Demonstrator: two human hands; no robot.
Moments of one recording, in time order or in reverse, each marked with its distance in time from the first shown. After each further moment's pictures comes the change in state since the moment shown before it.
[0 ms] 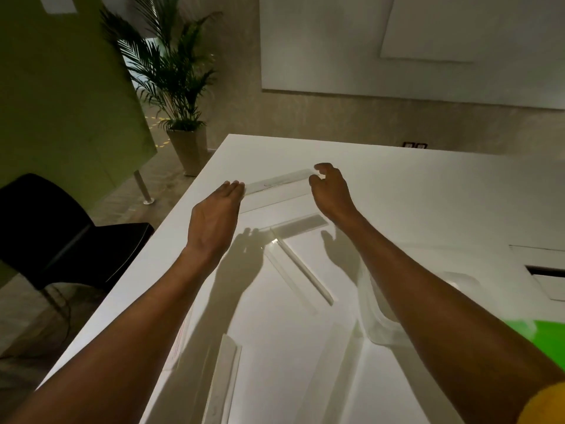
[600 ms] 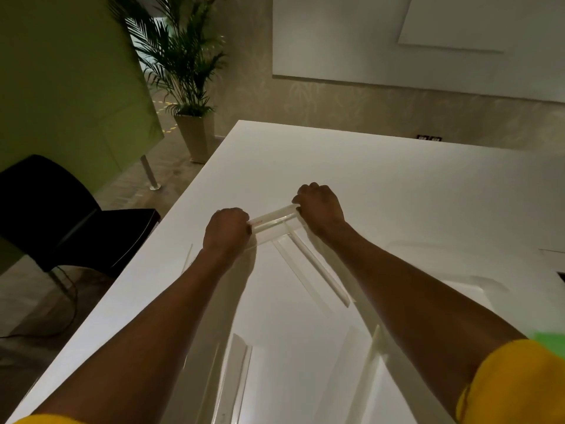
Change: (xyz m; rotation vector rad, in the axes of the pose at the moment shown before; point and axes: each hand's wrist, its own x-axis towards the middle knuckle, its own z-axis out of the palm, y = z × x) left_hand -0.012 -0.017 0.044 -0.016 -0.445 -0.212; right_hand 0.011 0.041 0.073 -1.044 -0.169 -0.513
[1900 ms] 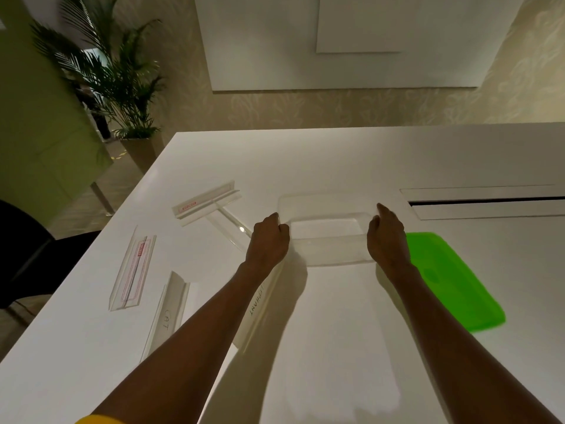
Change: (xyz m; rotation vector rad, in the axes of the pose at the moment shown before) left_hand -0.184 0.237 -0.002 -0.640 -0.106 0.068; right_hand -0.357 0.144 -0.081 0.608 0.288 0.873
